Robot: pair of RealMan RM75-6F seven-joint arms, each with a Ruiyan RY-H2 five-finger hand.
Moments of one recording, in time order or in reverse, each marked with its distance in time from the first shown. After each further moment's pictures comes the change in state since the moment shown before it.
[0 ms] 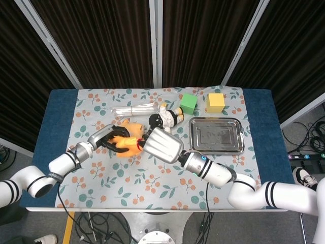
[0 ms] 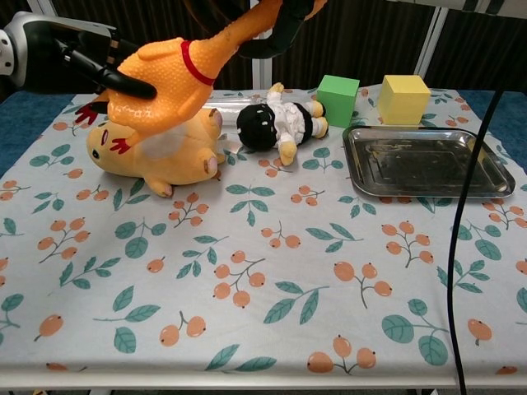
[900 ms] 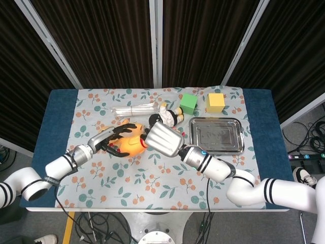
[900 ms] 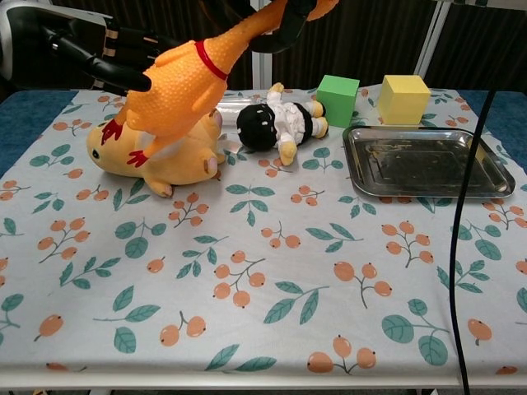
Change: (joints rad) left arm 0.005 0.048 0.014 -0.052 0.142 0.054 -0.128; right arm 0.018 -0.004 0.023 0.046 0.053 -0.042 -0.033
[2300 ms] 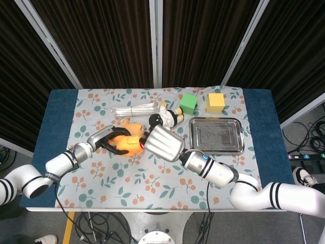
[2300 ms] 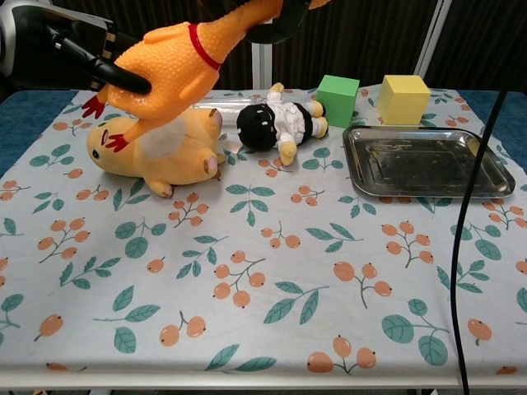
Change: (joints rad) left arm -0.074 0.032 0.049 -0.029 -0.152 -0.052 0.034; right arm -0.026 0.049 0.016 -0.104 -0.002 -0.007 -0.051
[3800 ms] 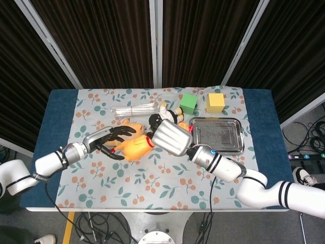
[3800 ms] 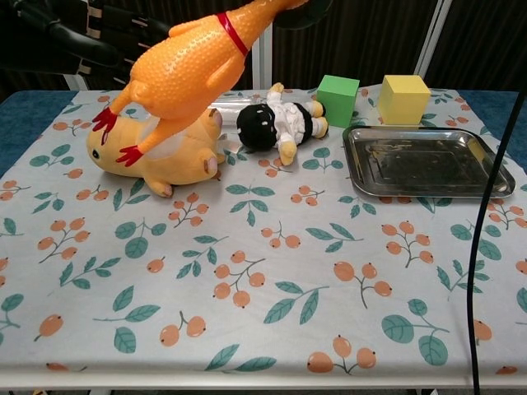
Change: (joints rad) left arm -0.016 0.051 0.085 0.078 0.342 0.164 -0.382; right arm -0.066 0.041 0.066 0.037 -0.079 -0.060 0.057
